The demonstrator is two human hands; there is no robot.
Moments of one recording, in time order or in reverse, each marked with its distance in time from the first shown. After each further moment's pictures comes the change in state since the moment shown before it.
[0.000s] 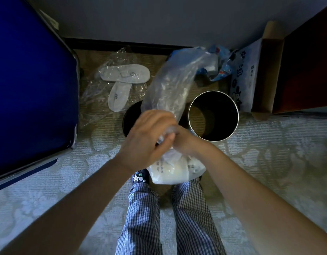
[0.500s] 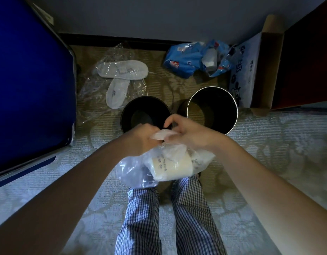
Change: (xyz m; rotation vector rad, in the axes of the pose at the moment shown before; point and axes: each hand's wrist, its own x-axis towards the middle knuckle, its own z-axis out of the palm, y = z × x) left_hand 0.000 -0.039 0.019 -0.188 -0.701 -0.626; right_hand -0.009 0.013 -0.033 -0.017 -0.150 -0.242
